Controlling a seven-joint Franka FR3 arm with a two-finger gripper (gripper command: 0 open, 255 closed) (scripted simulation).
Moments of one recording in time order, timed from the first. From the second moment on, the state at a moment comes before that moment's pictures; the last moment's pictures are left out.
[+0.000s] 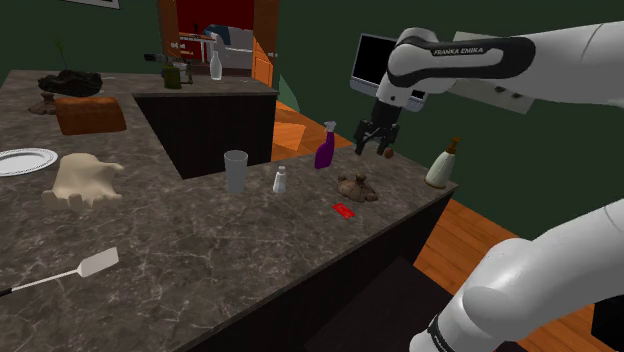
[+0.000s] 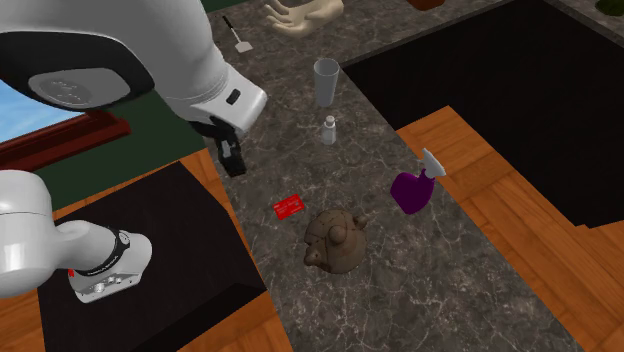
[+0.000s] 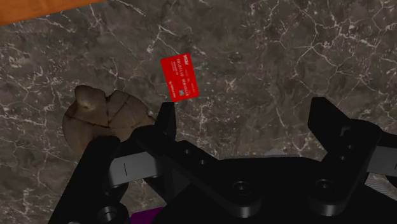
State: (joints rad) arm -0.06 -0.39 -0.21 -2.19 0.03 1.83 -0.01
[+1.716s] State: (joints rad) arm -0.26 0.57 -0.35 -1.47 0.21 1.79 -0.29
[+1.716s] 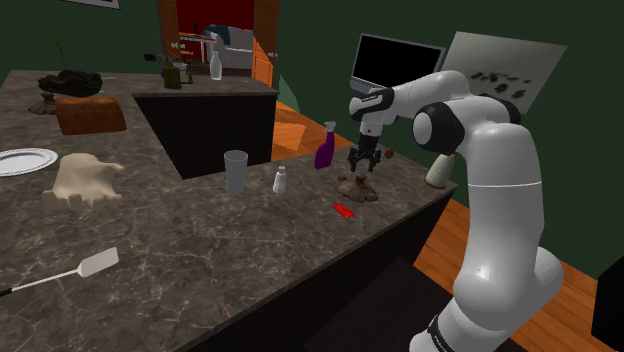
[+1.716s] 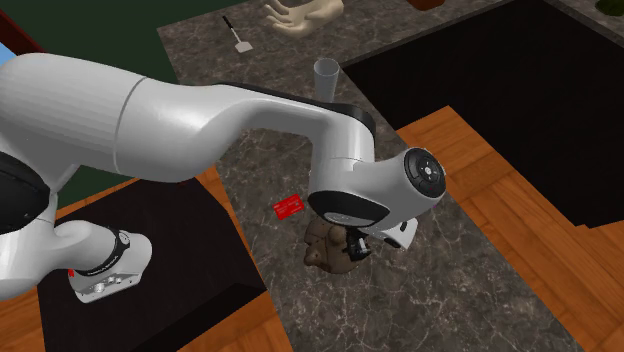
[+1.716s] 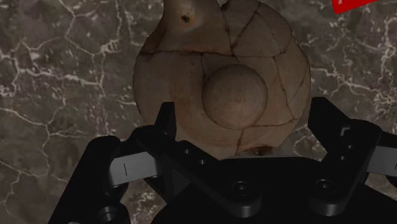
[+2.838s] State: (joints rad) arm -0.27 0.60 -0.35 -1.49 0.22 1.83 -0.30
